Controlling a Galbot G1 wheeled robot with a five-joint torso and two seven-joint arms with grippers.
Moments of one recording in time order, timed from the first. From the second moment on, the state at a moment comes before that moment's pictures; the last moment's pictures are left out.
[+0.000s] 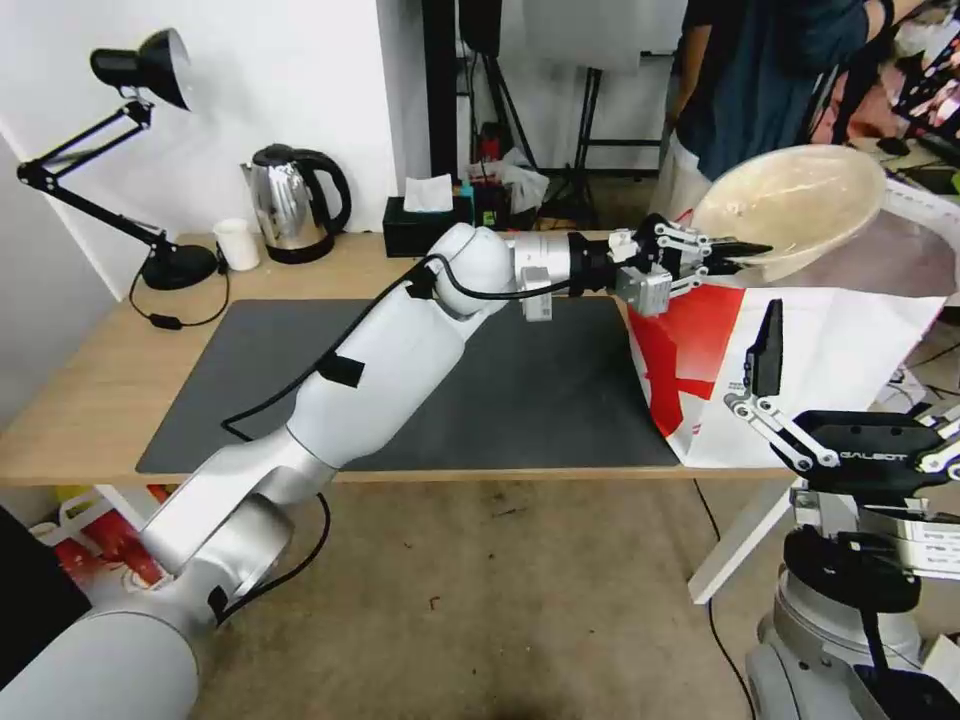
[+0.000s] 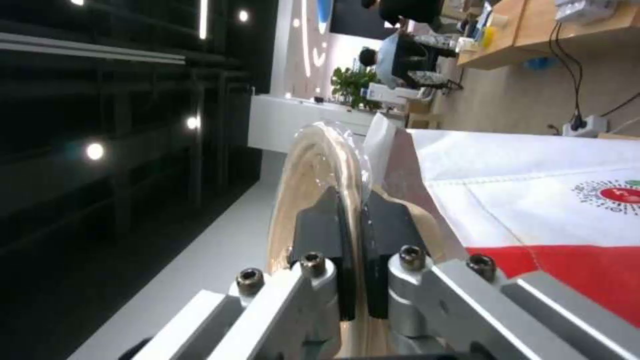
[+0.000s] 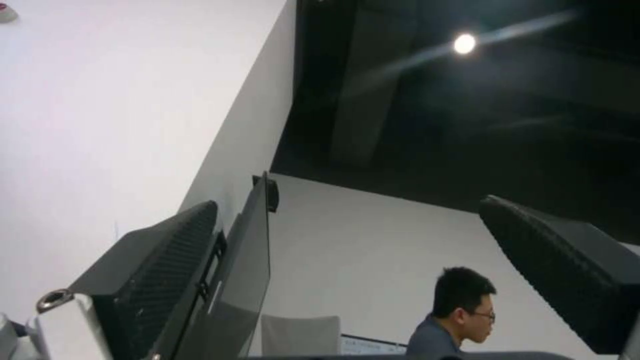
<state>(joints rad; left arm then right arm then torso) 0.17 -1.42 0.23 -1.40 0.16 -0.69 0.64 -1.65 1.54 0.60 2.42 -0.22 0.76 0.12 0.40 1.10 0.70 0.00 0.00</state>
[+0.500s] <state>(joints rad) 0.17 -1.41 0.22 -1.39 0.17 -0.69 0.64 -1.65 1.53 0.59 2.42 -0.22 0.76 0.12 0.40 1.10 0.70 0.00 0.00</state>
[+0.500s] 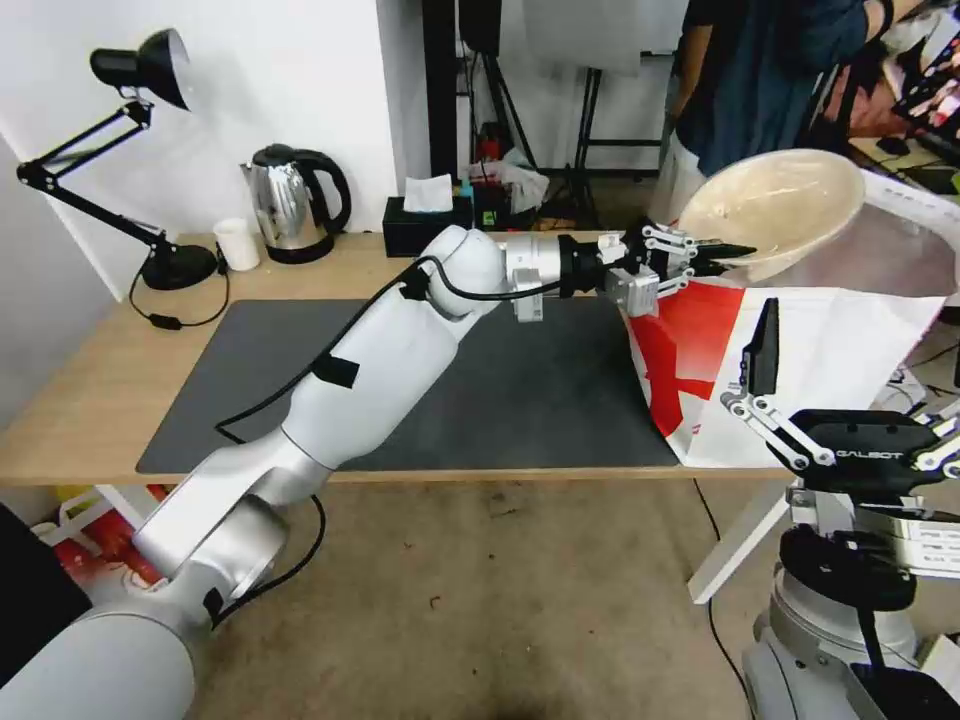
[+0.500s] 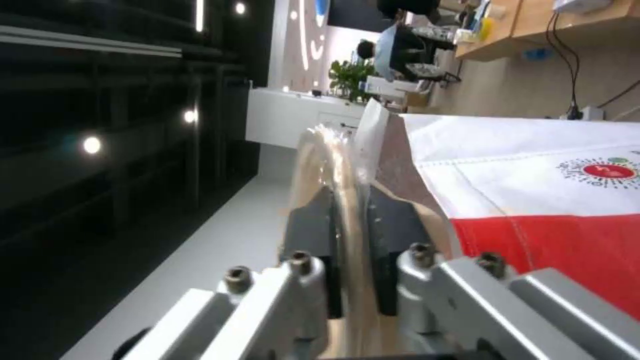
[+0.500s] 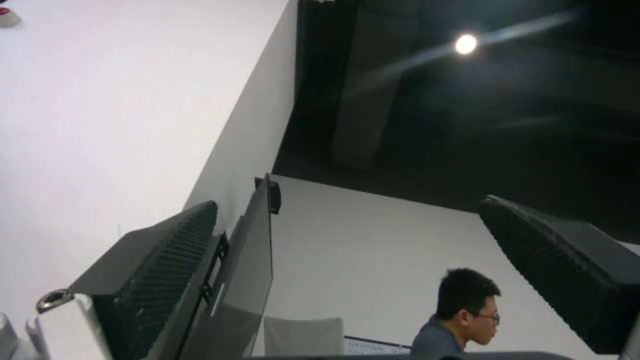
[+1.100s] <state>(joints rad) 0.17 -1.39 0.22 -1.41 0.14 -0.69 0.63 -1.64 1.53 0.59 2.43 -0.22 0.75 0.12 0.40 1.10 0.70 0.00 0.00</state>
